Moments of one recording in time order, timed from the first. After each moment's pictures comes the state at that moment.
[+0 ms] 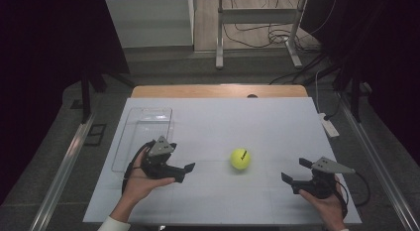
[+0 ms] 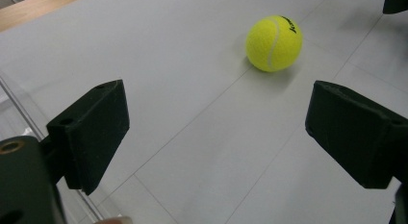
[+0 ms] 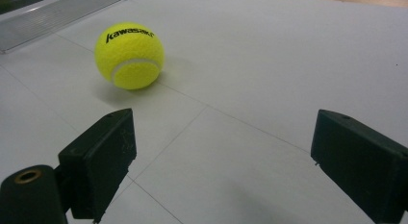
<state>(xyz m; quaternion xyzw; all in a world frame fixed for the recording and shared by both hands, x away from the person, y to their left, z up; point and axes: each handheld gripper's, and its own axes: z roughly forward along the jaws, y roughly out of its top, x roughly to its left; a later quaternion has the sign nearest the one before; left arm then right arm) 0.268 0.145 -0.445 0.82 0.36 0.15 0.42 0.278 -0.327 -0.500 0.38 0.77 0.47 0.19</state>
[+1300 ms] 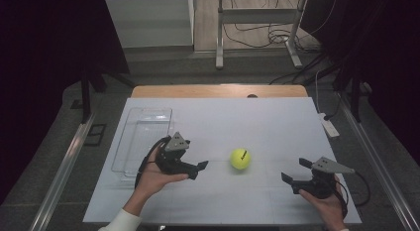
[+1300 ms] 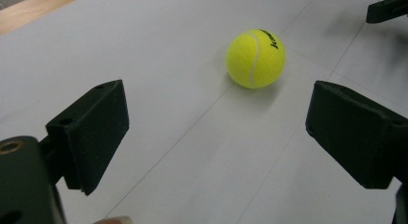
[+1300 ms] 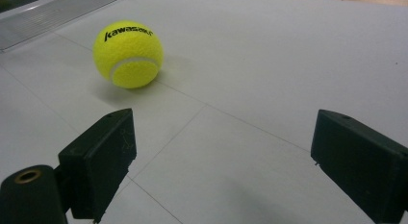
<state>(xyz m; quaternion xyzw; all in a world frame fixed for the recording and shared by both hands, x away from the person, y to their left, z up) 0.284 0.112 -0.442 0.83 0.33 0.13 0.42 0.279 -0.327 -0.501 0.38 0.77 0.47 0.19</state>
